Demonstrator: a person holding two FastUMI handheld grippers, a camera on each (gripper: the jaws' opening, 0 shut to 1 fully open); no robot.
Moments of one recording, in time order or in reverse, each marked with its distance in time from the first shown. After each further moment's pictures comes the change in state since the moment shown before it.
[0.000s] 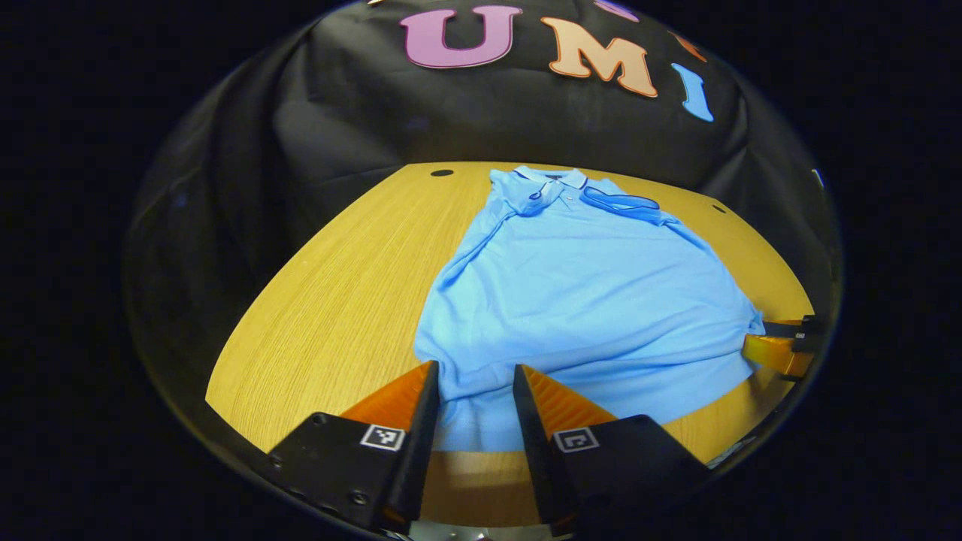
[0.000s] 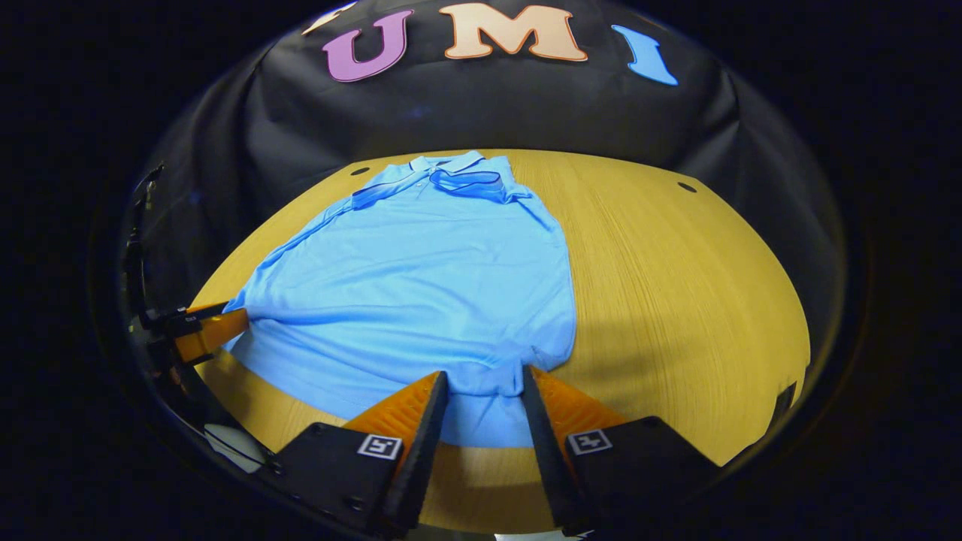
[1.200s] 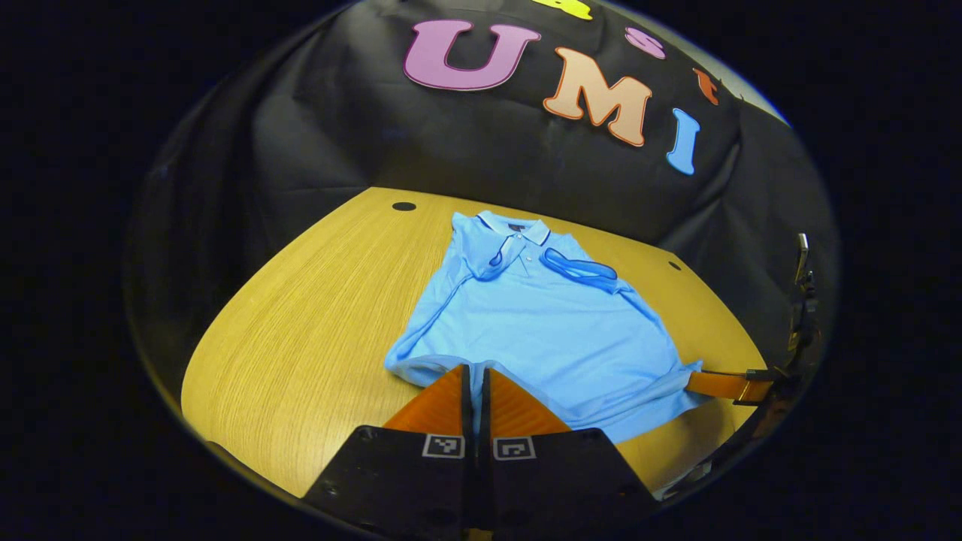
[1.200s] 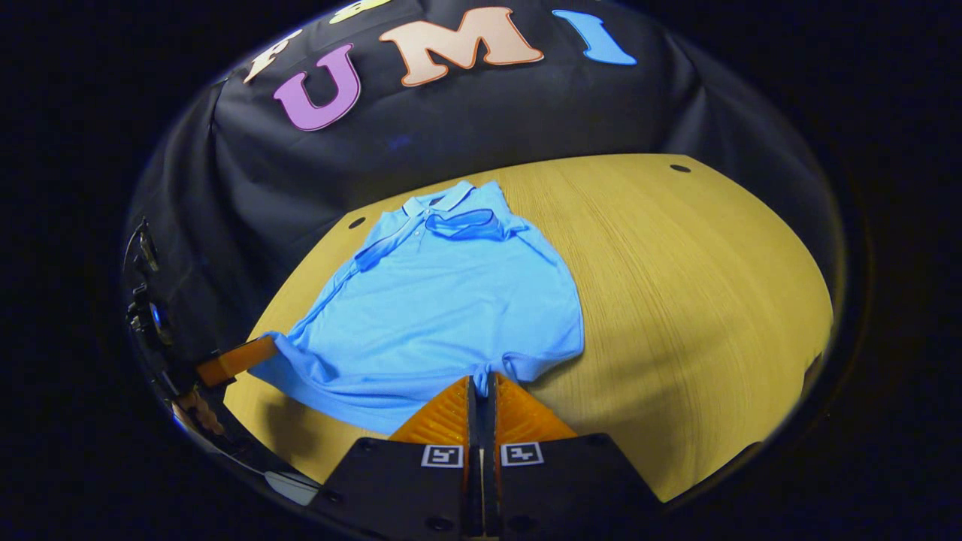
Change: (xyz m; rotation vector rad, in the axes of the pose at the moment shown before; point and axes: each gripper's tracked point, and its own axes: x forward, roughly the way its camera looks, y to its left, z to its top) left arm 0.015 -0.019 0.095 -0.132 -0.112 -0.215; right arm 0.002 0.011 0.076 0.205 -0.075 0.033
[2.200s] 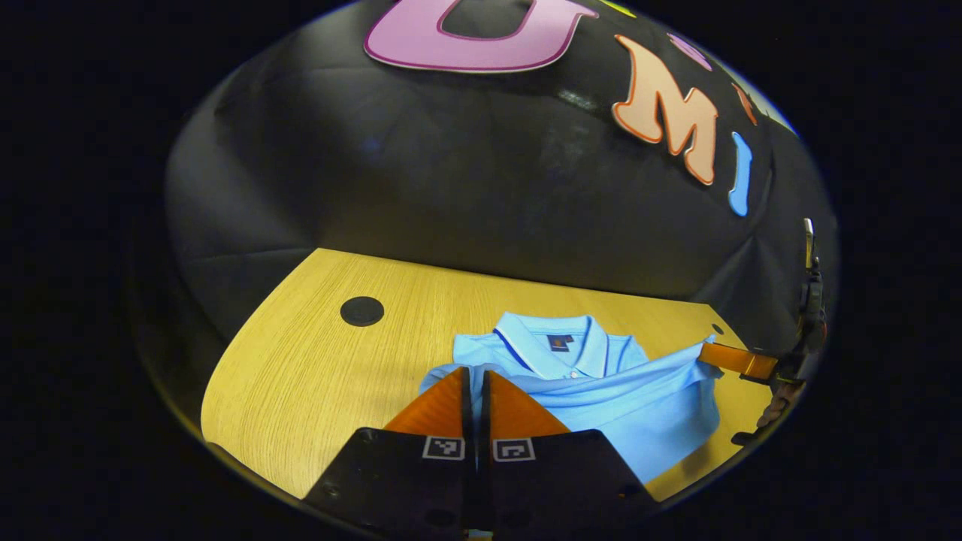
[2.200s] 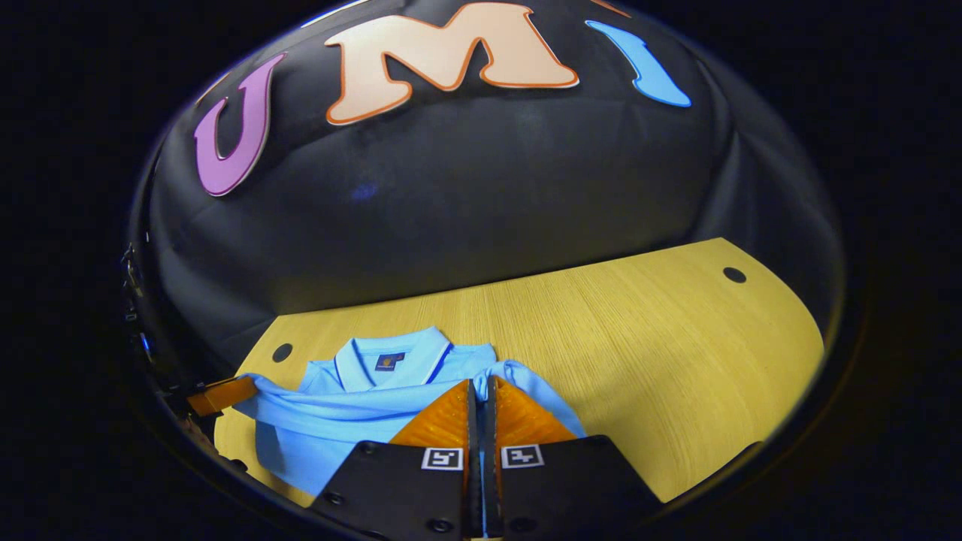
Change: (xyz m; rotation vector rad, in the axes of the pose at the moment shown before) left arm 0.256 0.058 0.172 0.007 -0.043 0.001; right arm 0.235 0.009 0.230 0.072 -0.189 -0.117
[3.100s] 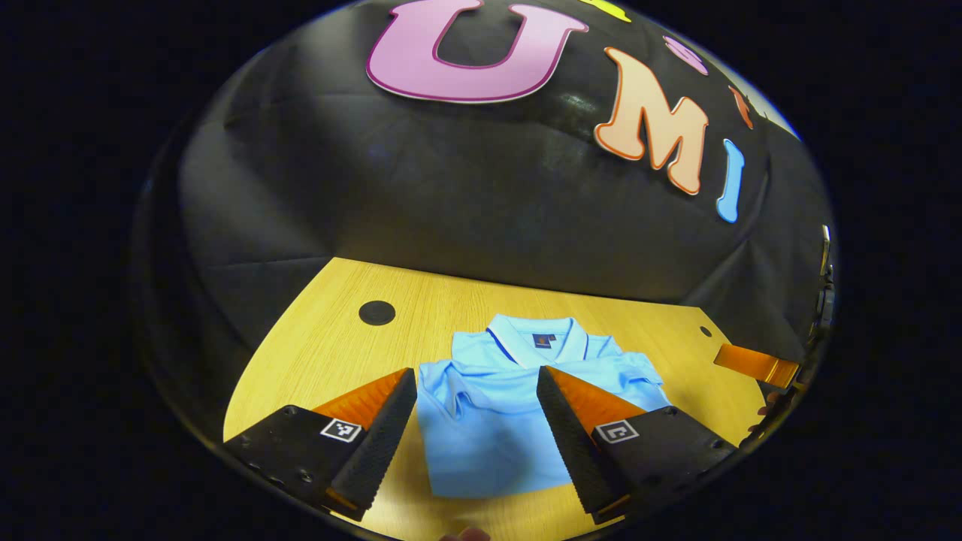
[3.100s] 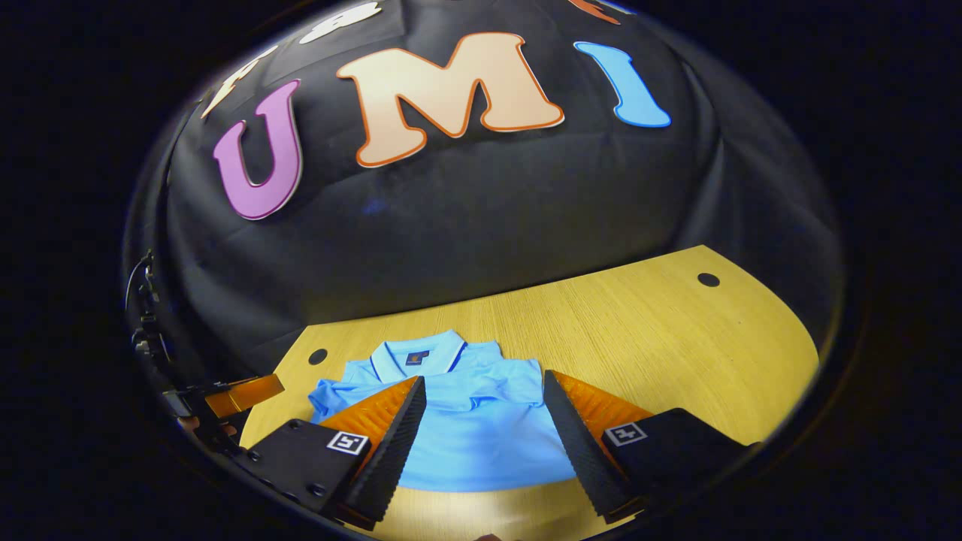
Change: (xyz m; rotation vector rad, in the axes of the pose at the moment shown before) left arm -0.117 -0.029 0.012 0.018 -0.030 -0.011; right arm -0.150 -0.003 0.018 -0.052 -0.062 0.024
